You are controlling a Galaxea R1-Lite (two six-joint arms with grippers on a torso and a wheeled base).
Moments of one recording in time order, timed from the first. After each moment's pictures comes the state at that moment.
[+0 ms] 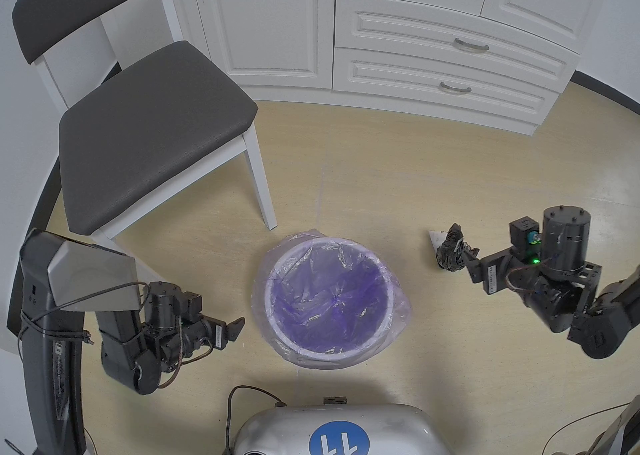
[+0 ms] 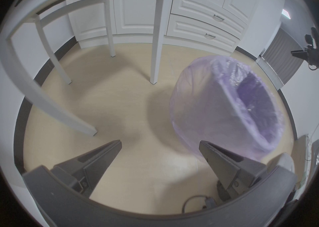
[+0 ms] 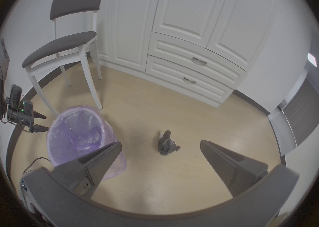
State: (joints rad) left arm -0.25 2.41 -0.51 -1.39 -0.04 0.01; right arm 0.45 1.72 -0.52 -0.92 -0.46 -0.16
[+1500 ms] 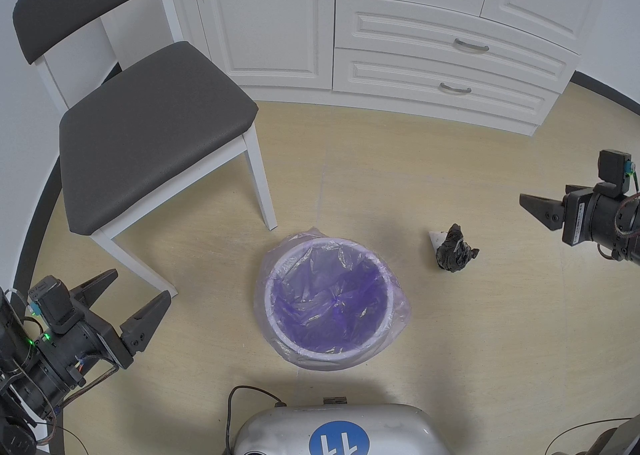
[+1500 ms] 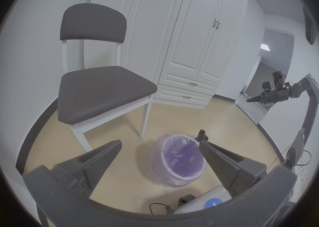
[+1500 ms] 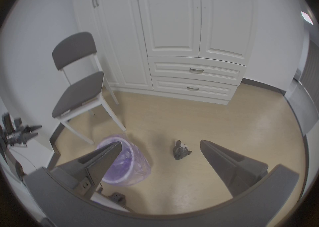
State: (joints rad) left arm -0.36 1.26 -0.03 -1.16 -0.02 -0.10; right arm 0.37 1.26 -0.80 -0.22 -0.19 0.01
